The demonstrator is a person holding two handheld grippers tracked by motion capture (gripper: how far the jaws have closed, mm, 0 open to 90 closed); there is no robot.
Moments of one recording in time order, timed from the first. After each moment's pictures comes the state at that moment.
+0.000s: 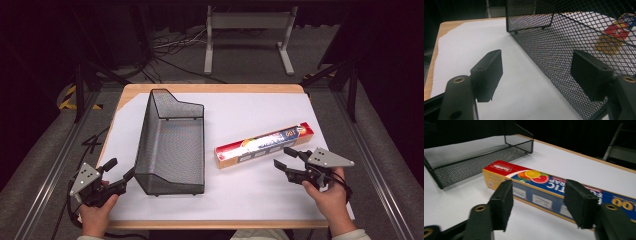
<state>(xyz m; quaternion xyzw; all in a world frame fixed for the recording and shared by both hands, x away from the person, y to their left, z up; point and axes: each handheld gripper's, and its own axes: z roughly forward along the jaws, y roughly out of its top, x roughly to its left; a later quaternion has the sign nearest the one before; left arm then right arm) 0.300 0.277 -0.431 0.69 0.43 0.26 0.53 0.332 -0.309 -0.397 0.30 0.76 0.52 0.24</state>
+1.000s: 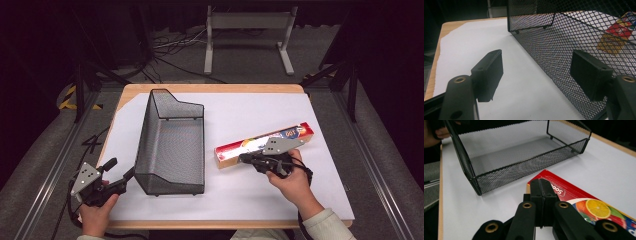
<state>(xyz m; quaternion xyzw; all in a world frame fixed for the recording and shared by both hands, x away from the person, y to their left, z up) 0.301 0.277 -0.431 0.69 0.43 0.26 0.52 0.361 -0.214 -0.377 0.22 0.84 0.48 0.14</state>
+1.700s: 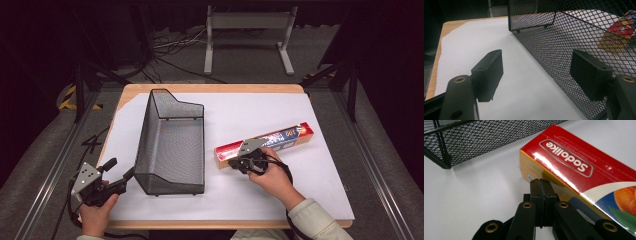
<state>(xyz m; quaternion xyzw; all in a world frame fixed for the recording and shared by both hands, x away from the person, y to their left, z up) 0.301 0.276 -0.432 0.69 0.43 0.26 0.52 0.392 -0.177 -0.422 0.23 0.90 0.36 0.11</state>
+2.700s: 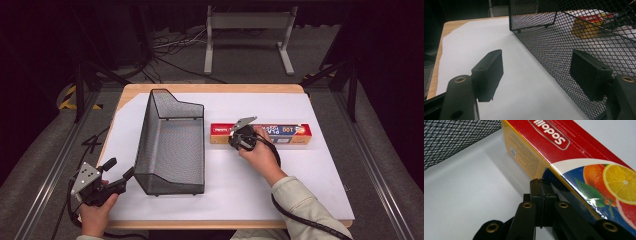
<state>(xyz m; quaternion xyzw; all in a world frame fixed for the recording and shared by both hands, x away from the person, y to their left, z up) 0.302 0.278 -0.433 0.69 0.43 0.27 0.52 0.462 -0.162 -0.421 0.32 0.88 0.30 0.16</state>
